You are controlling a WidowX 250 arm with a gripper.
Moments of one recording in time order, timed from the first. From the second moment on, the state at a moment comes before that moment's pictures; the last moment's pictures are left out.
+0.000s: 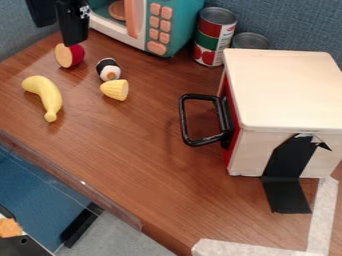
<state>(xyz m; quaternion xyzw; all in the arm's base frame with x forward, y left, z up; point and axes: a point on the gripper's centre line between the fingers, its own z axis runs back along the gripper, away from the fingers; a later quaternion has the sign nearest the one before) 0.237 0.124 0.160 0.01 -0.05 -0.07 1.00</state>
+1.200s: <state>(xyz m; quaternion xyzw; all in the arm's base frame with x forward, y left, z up) 0.281 0.054 0.095 -0.15 -0.11 0.20 0.96</state>
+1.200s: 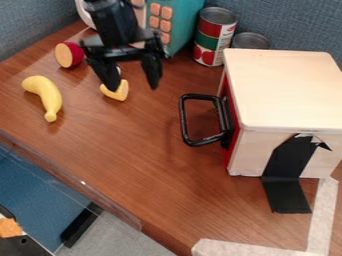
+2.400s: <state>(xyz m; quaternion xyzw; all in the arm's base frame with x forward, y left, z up) 0.310 -0.004 0.041 -0.16 -0.10 0.26 0.95</state>
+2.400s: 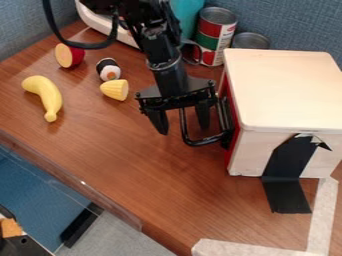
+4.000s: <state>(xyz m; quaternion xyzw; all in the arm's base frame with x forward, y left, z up) 0.303 0.017 0.011 -0.12 -0.08 0.29 0.95</state>
